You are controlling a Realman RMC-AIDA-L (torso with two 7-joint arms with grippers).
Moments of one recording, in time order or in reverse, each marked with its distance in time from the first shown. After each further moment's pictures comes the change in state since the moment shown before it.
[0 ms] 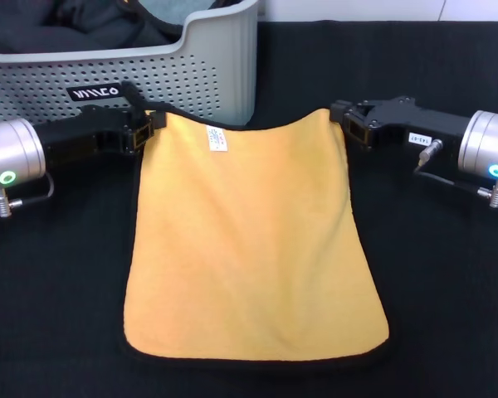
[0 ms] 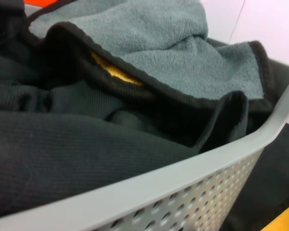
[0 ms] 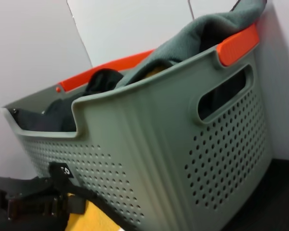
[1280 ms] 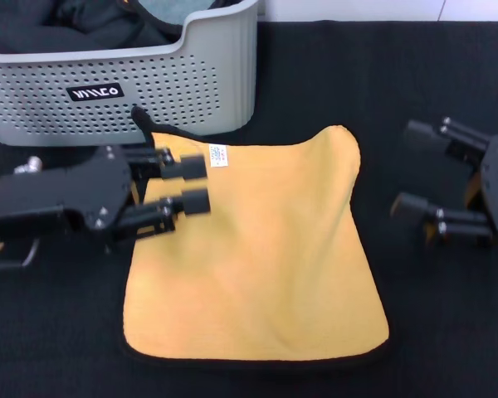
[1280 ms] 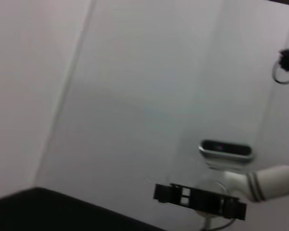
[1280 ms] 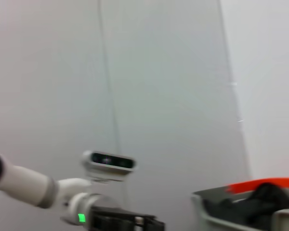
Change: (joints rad) left arm 0.085 0.005 -0.083 0.080 0.000 0.778 0.131; right arm -0.359 -0.042 0.120 -0.312 -0.070 -0.712 -0.176
